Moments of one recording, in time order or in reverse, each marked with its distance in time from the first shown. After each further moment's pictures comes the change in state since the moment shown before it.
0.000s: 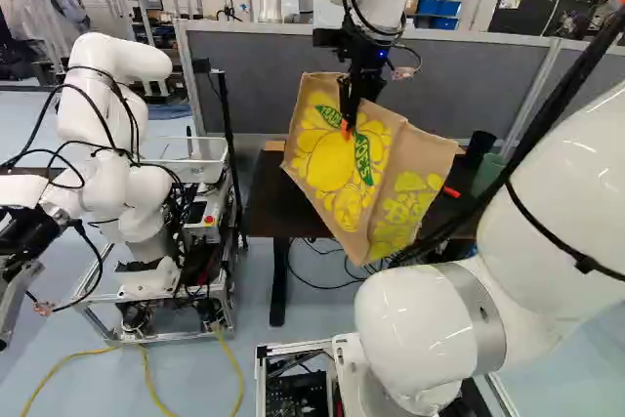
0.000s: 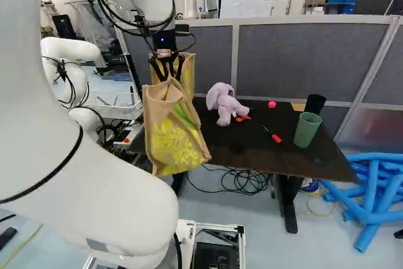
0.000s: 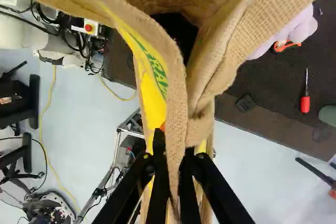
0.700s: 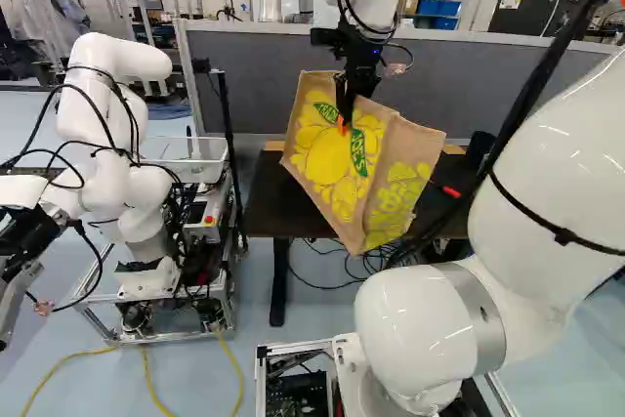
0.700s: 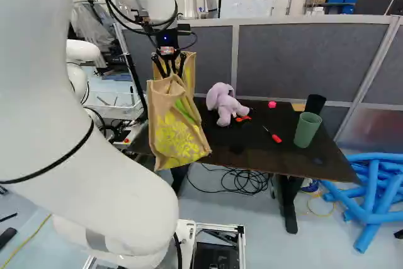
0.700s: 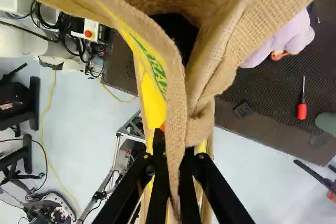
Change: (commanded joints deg) arm 0.6 -5.3 -4.9 0.0 0.5 0.0
